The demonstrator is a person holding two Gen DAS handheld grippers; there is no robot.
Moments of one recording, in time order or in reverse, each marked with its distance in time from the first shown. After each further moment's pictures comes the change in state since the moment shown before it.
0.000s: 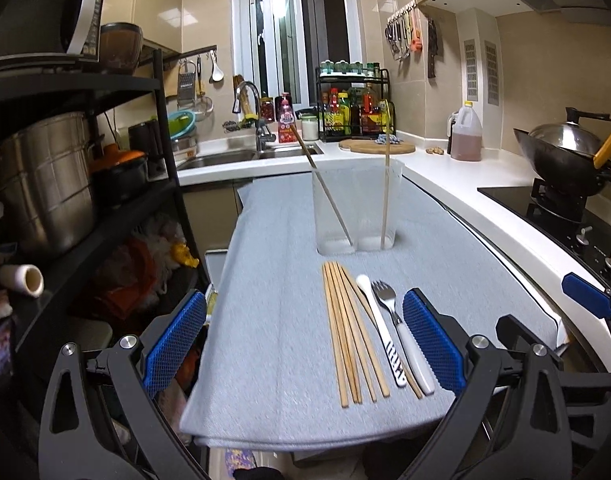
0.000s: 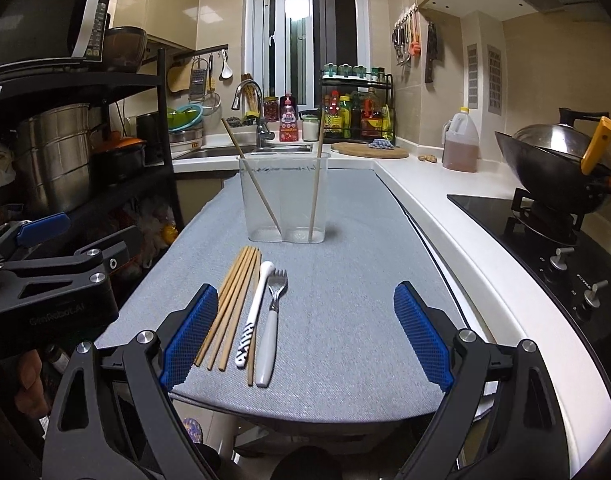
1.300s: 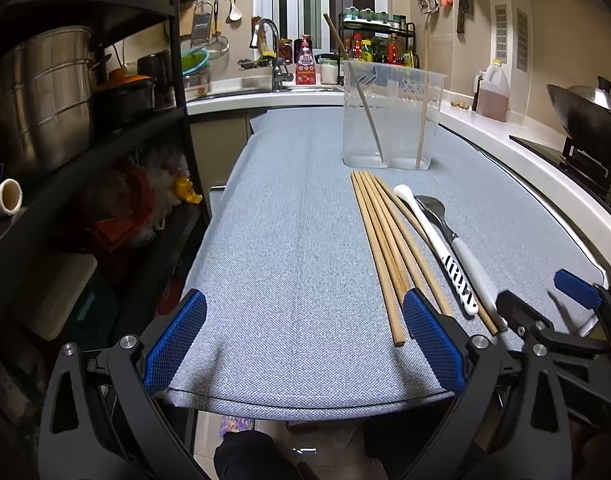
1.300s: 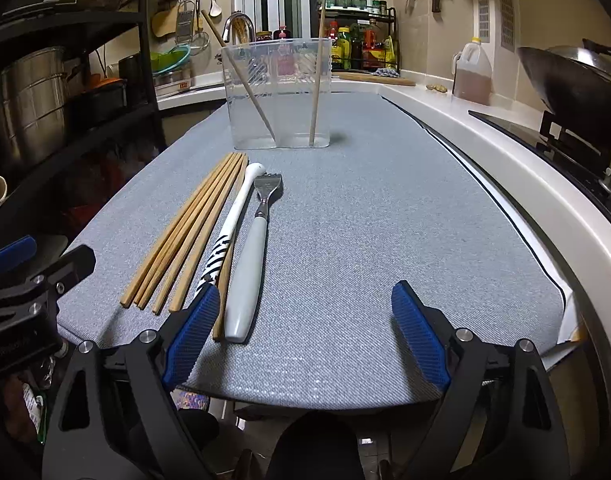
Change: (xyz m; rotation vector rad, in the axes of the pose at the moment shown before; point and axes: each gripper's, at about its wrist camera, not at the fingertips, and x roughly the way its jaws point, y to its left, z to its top) left arm 0.065 0.018 -0.083 -0.075 0.153 0.018; right arm 0.093 0.003 -0.071 0.023 0.203 -0.005
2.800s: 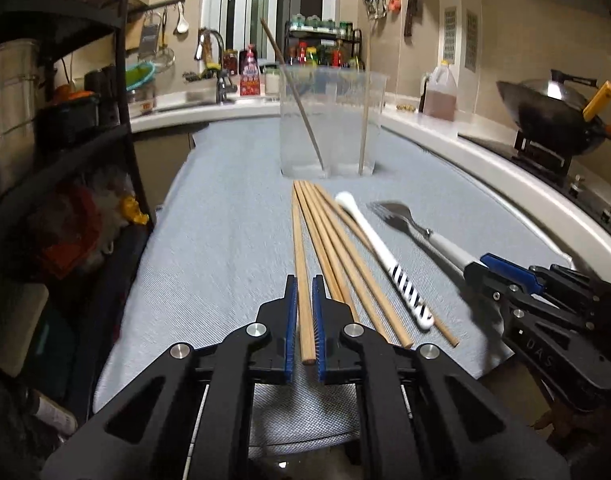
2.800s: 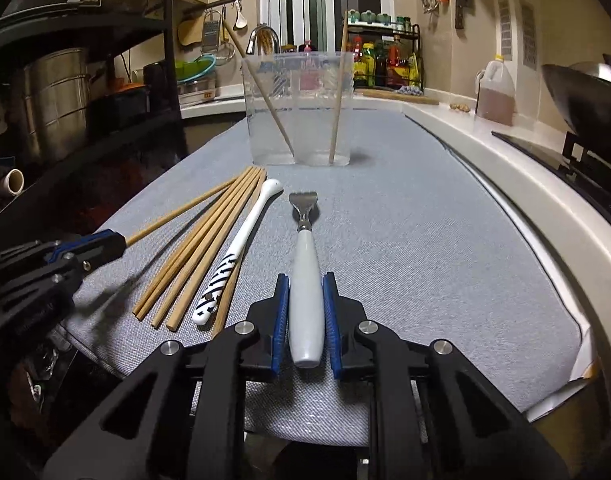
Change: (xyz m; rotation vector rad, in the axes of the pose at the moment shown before) left arm 0.006 -0.013 0.009 0.077 -0.065 -0.188; right arm 0.002 -0.002 0.007 -0.053 -0.072 0.081
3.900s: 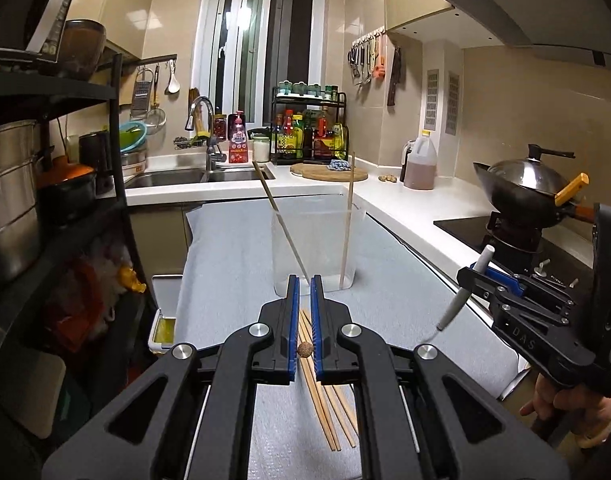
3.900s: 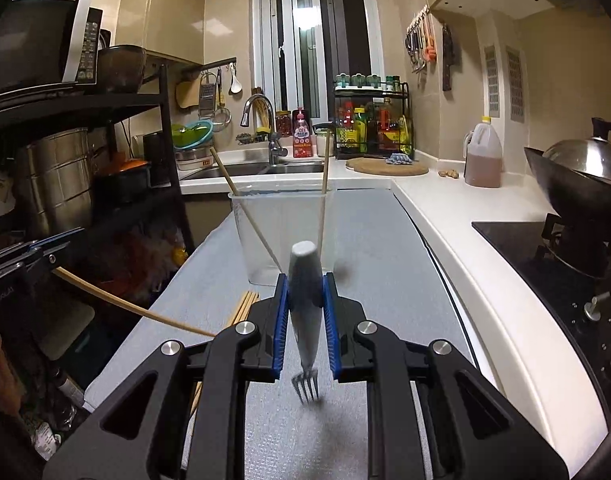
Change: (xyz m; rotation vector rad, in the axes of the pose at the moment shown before) left arm -0.065 0.005 0.115 0.016 -0.155 -0.062; right arm -0.059 -0.021 0.112 0.027 -0.174 0.010
